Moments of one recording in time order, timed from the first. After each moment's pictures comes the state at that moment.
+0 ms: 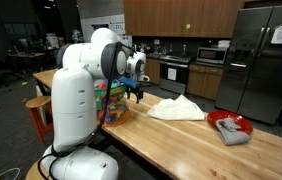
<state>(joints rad) 0.14 0.21 0.09 -1.83 0.14 1.90 0.37</state>
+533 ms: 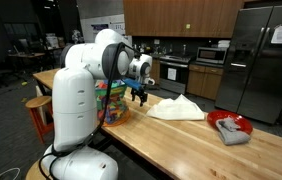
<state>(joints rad) 0.11 0.22 0.05 -1.86 0.17 1.90 0.43</state>
